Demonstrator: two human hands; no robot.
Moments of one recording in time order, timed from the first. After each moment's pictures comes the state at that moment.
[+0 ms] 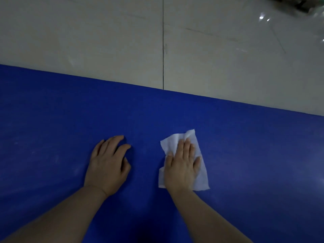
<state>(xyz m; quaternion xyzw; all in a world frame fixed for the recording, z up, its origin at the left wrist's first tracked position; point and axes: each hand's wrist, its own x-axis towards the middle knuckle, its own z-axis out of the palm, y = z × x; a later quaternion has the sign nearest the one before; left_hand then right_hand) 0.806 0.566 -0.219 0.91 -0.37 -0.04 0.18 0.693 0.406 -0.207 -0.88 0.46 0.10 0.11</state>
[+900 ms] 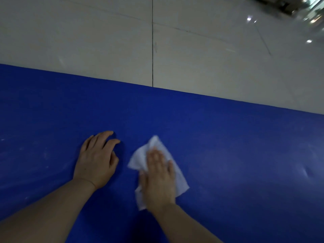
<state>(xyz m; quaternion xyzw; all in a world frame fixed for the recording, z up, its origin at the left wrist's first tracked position) 0.807 0.567 -0.221 0.91 -0.38 -0.04 0.18 0.660 0.450 -0.212 -0.95 0.29 0.07 0.10</state>
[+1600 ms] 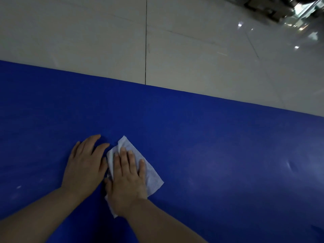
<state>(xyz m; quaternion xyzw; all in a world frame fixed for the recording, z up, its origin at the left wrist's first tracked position) 0.773 0.589 -0.222 0.91 -0.36 -0.01 0.19 0.669 0.498 -0.192 -0.95 0.18 0.20 0.14</state>
